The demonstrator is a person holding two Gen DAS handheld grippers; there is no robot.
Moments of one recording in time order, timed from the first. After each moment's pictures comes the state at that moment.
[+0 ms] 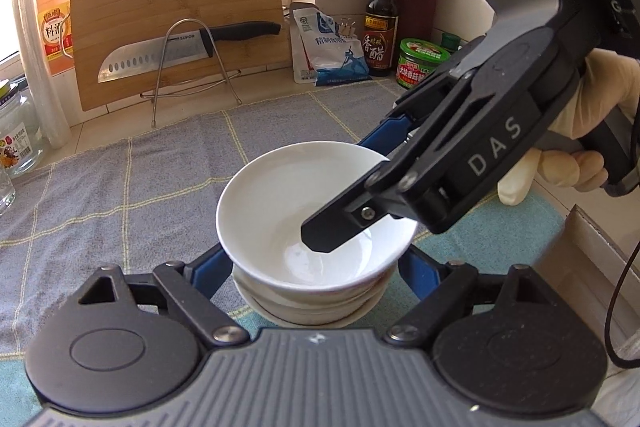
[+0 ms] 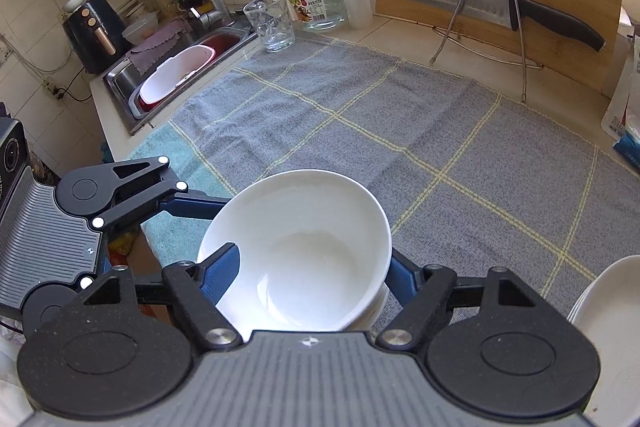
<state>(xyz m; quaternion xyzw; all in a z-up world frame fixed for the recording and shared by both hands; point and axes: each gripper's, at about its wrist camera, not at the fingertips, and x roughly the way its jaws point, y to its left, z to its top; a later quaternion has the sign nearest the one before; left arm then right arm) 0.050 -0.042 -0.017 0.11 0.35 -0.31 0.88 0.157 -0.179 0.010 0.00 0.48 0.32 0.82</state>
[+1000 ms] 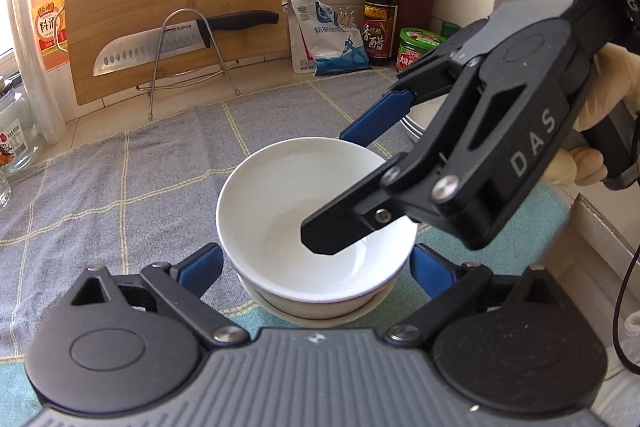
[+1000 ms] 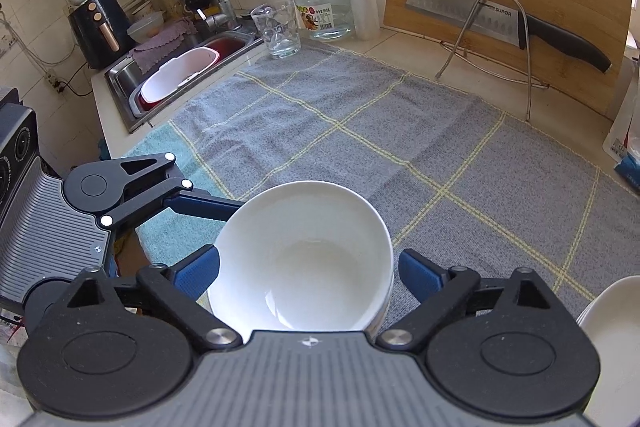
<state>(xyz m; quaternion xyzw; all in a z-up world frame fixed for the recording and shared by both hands) 0.059 -0.039 -0.021 0.11 0.36 -0.32 0.87 0.157 -0.171 0.008 -0.03 0.45 0.32 0.83</state>
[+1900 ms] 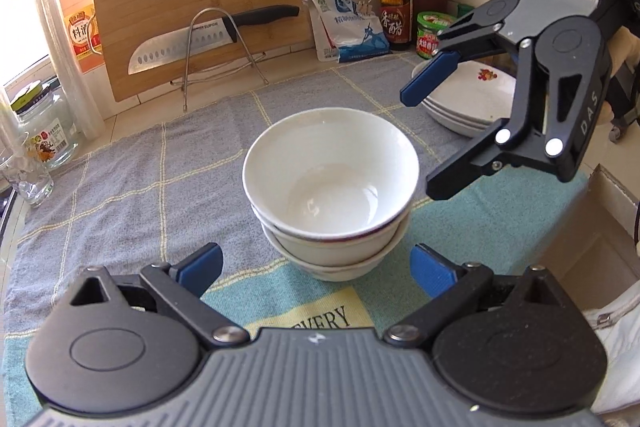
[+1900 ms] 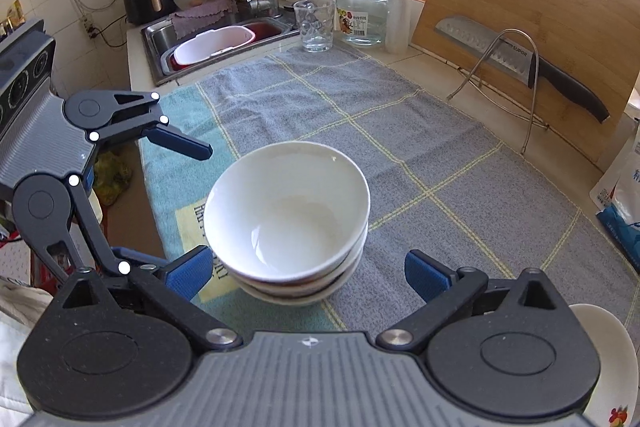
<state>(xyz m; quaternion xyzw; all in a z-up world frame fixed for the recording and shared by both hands) 0.022 -0.038 -0.016 0.16 0.36 -0.26 0.88 0.121 -0.205 0.005 -0.13 0.41 0.38 0.82</state>
